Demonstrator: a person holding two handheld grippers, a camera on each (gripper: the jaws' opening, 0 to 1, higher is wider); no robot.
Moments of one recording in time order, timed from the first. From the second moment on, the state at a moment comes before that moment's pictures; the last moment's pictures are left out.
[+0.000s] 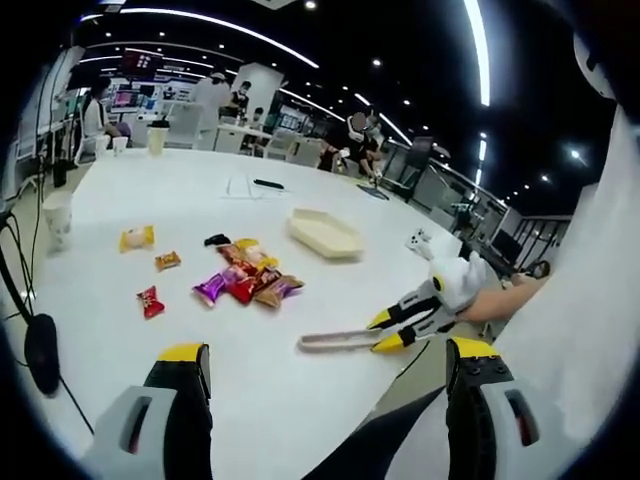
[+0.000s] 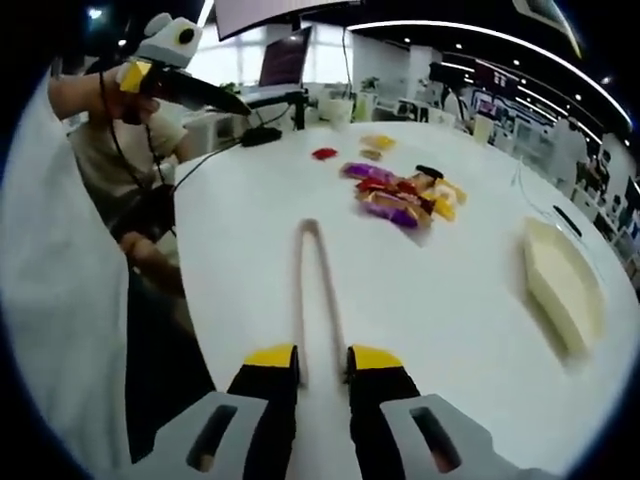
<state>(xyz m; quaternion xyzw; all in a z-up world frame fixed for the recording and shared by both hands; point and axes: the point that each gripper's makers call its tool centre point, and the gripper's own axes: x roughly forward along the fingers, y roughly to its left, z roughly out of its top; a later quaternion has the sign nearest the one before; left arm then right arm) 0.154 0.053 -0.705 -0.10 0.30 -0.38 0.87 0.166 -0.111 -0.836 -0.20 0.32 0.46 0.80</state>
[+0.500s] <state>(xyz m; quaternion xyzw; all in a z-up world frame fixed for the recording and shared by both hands) 0.151 0.052 -0.703 -0.11 0.29 -0.38 0.87 0.161 -0.112 -0.834 -0.16 0.35 0.45 0.80</state>
